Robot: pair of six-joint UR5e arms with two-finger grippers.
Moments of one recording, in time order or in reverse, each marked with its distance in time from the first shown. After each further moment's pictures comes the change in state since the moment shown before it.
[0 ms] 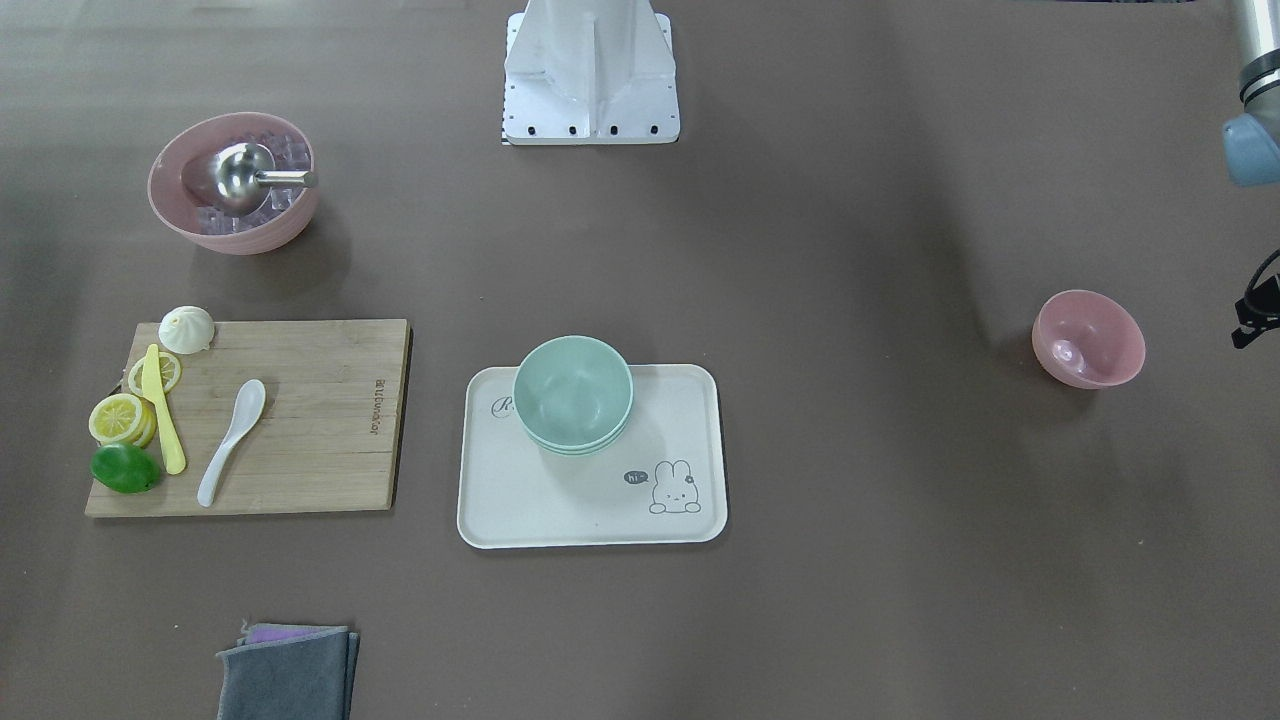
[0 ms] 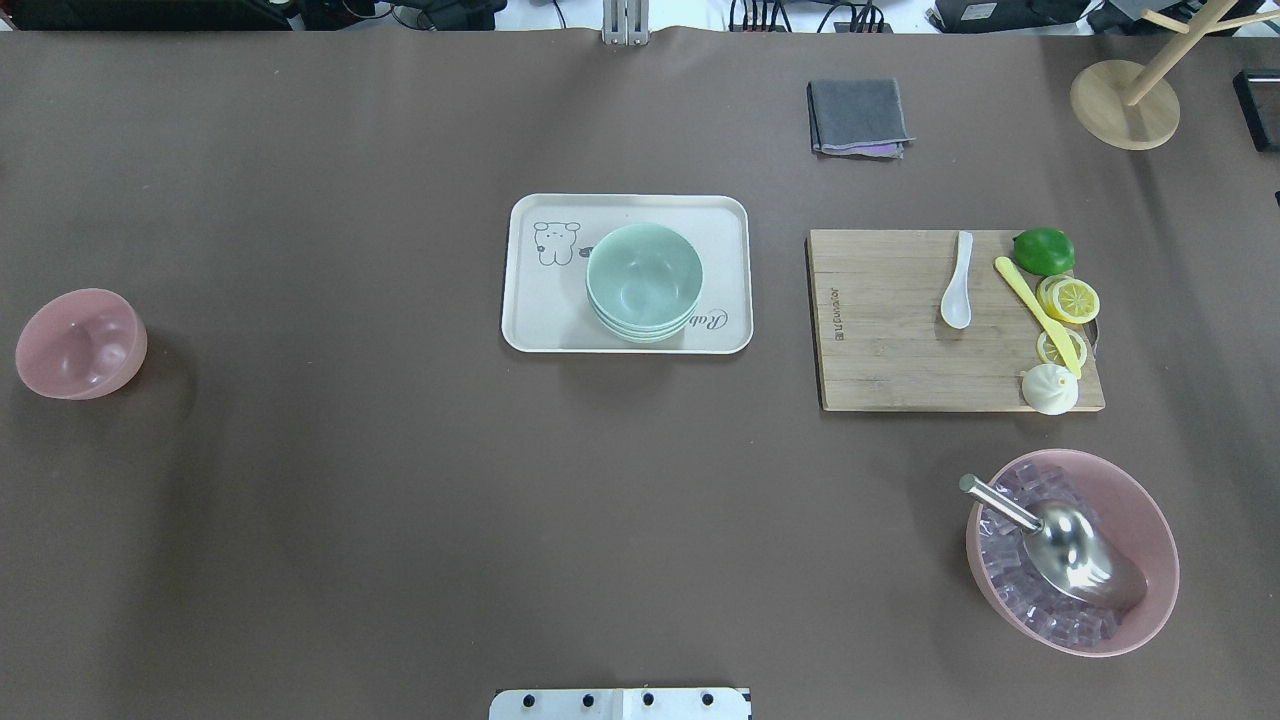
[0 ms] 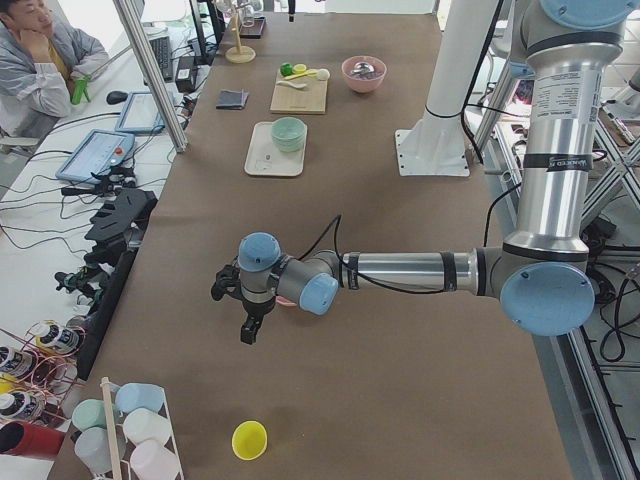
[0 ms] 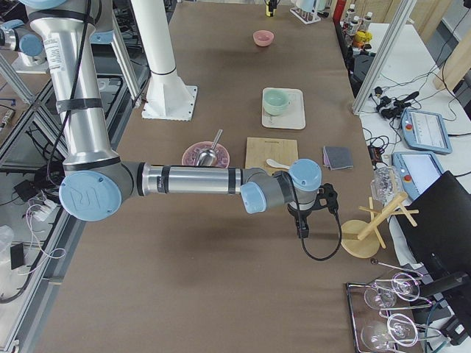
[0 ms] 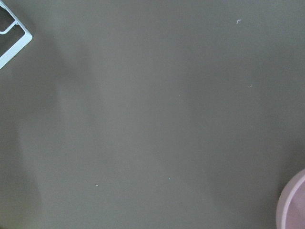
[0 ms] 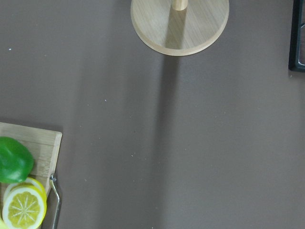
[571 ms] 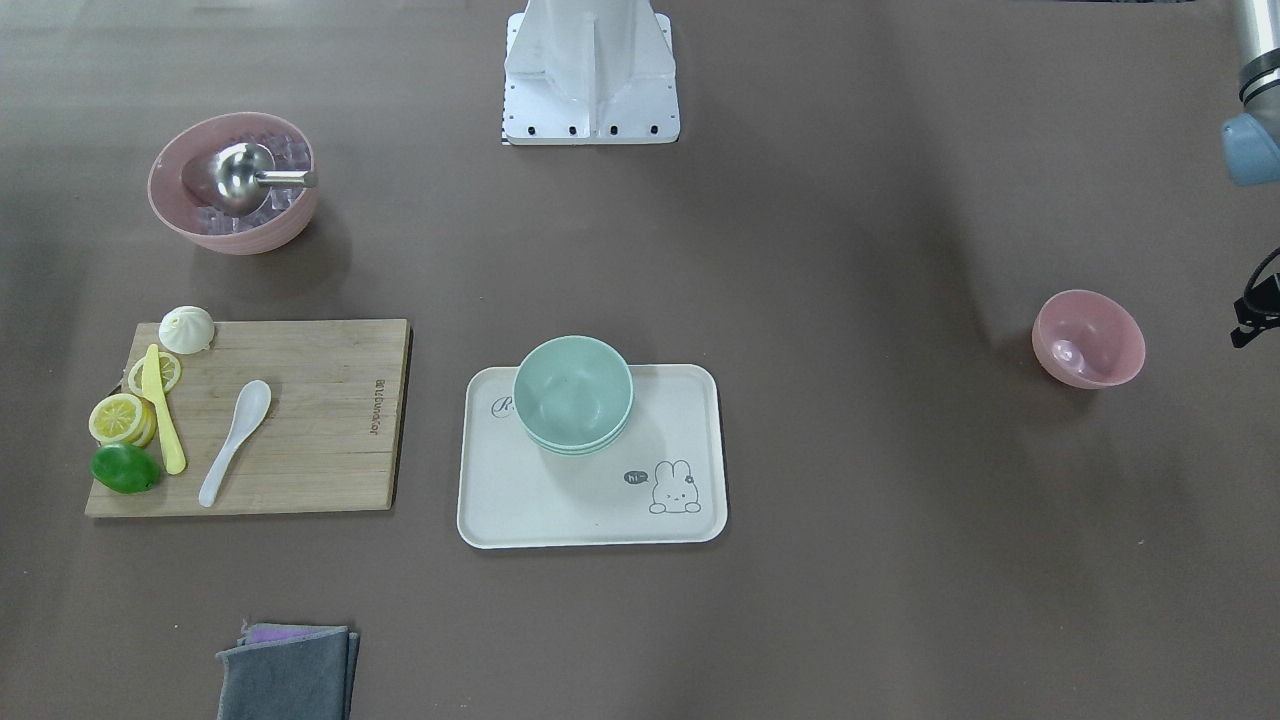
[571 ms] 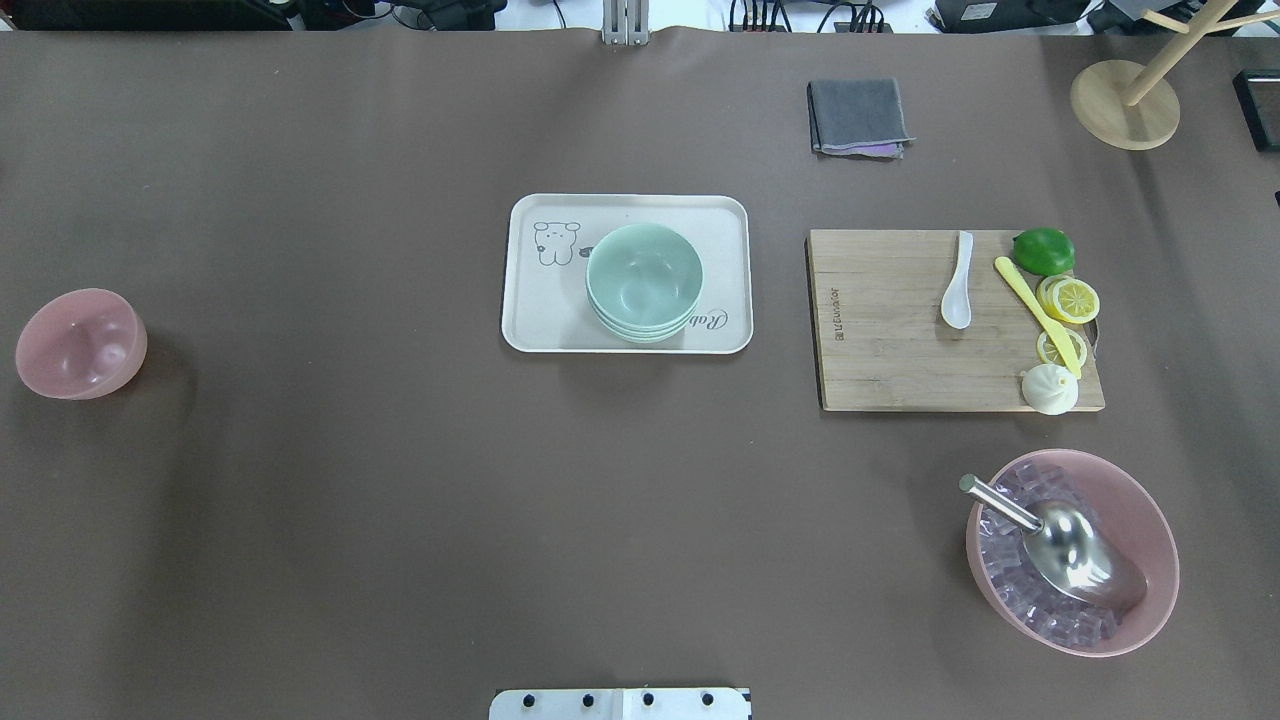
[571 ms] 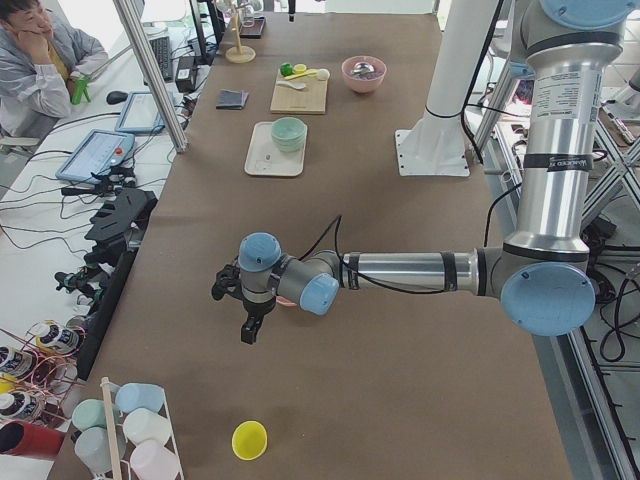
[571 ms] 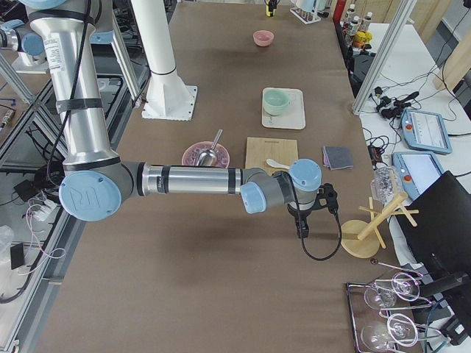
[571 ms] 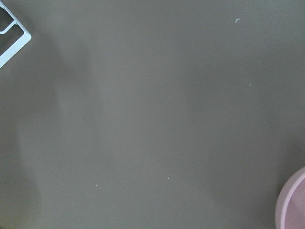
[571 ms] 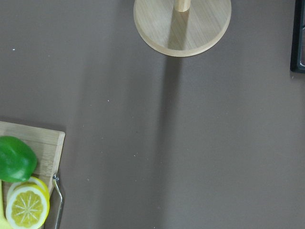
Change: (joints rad) left arm 0.001 0.002 -0.001 -0.002 -0.001 0.000; right arm 0.000 -0.006 0.011 0.000 0.002 0.000
